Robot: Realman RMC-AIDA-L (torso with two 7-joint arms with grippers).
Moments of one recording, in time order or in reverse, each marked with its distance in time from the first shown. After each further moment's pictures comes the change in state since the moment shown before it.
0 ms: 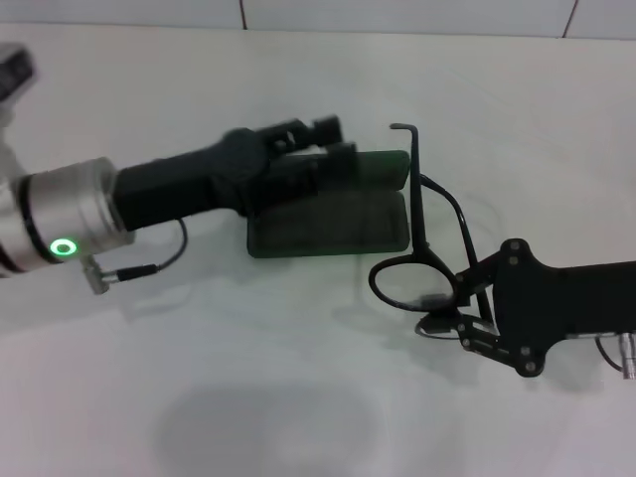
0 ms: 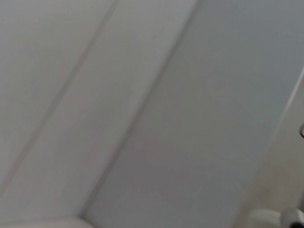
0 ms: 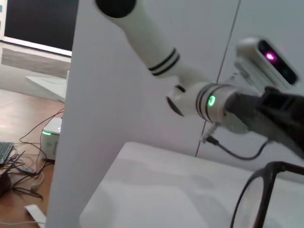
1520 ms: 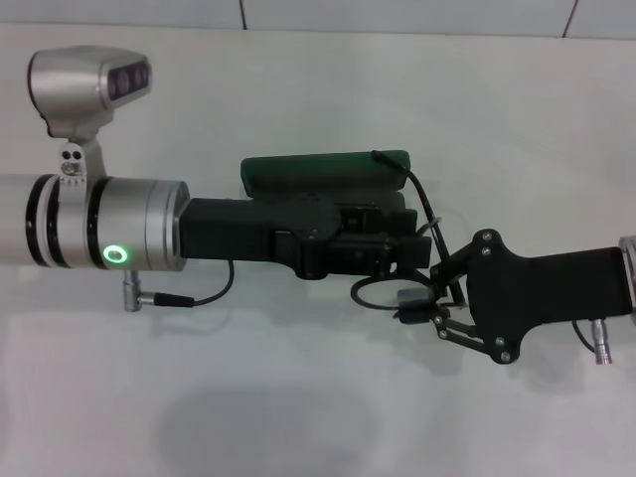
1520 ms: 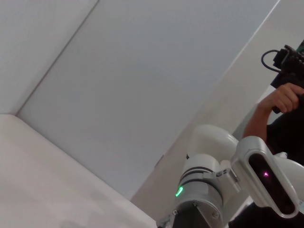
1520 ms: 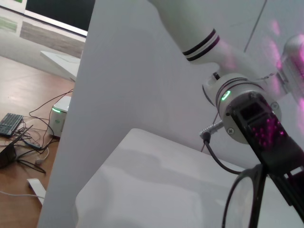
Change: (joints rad) left arm -0.108 -0.034 0.001 0.049 0.266 0.036 -0.211; right arm 0.040 -0.001 -0.077 -0.015 0.024 0.071 -0.076
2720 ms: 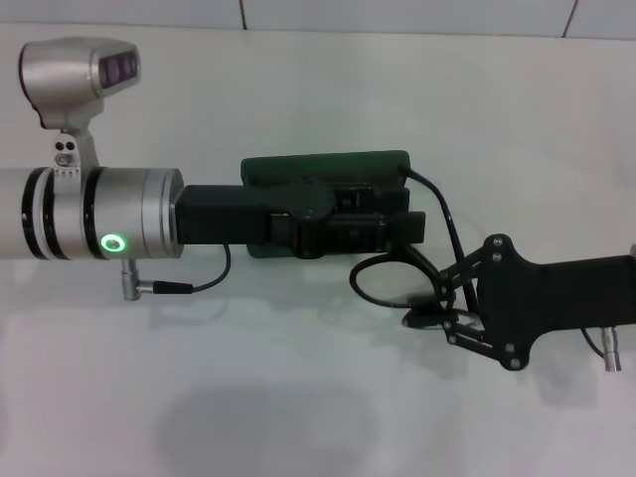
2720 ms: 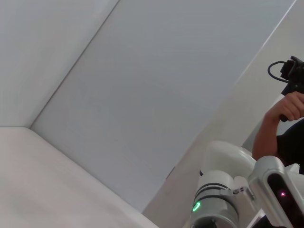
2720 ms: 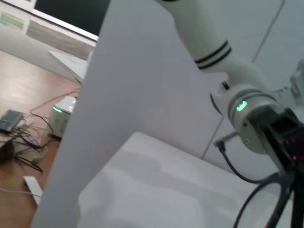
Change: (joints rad) left arm 0.004 0.004 -0.013 0.002 -0.024 -0.024 0.001; right arm -0.026 -0.004 0.005 -0.002 0.017 -0.018 -0.081
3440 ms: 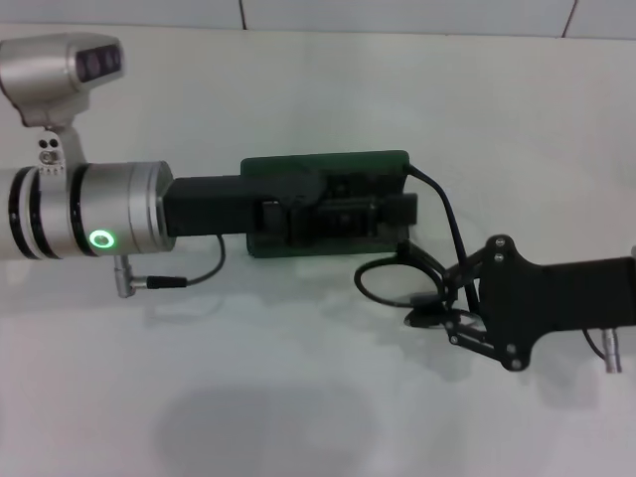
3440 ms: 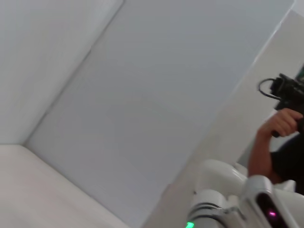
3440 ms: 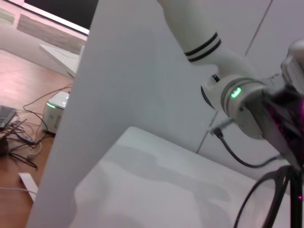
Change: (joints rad) left arm 0.015 0.001 -0.001 0.002 -0.056 0.022 0.003; right arm -0.004 -0.001 0.000 0.009 0.000 0.015 -0.004
